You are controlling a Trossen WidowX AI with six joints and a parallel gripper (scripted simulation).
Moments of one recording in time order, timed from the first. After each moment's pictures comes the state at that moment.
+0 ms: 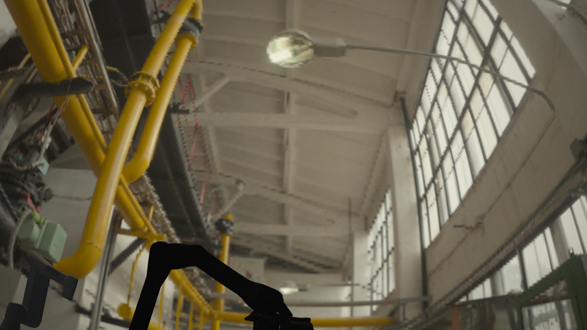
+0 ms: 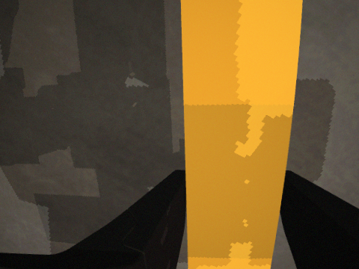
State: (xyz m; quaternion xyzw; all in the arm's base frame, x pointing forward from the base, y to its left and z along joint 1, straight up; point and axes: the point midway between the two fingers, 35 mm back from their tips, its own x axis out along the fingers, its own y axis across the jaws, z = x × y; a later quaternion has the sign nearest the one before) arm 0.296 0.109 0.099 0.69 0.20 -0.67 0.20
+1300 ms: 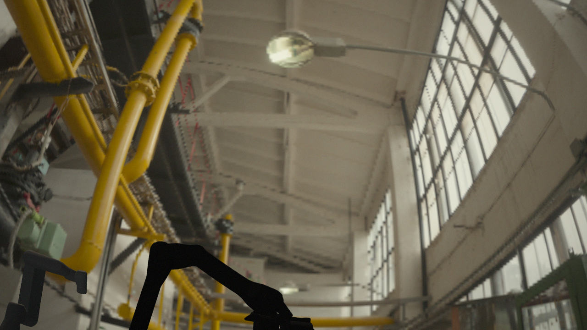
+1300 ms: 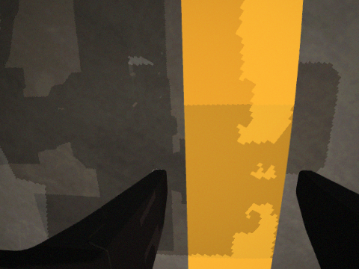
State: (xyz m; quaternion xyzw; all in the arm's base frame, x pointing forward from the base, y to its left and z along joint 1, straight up) arm 0.296 0.109 0.099 0.69 0.20 -0.67 0.20
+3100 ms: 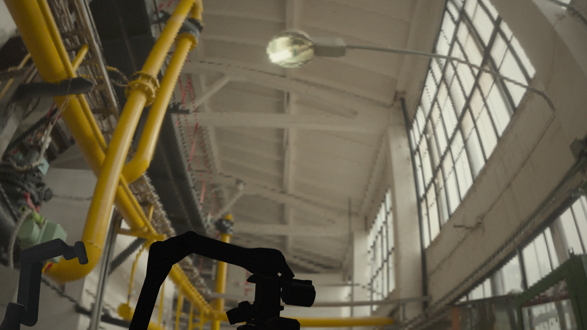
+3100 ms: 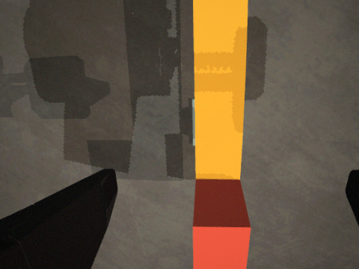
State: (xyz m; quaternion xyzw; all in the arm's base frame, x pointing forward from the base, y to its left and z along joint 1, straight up) arm 0.293 0.108 0.198 0.69 0.20 -0.67 0.20
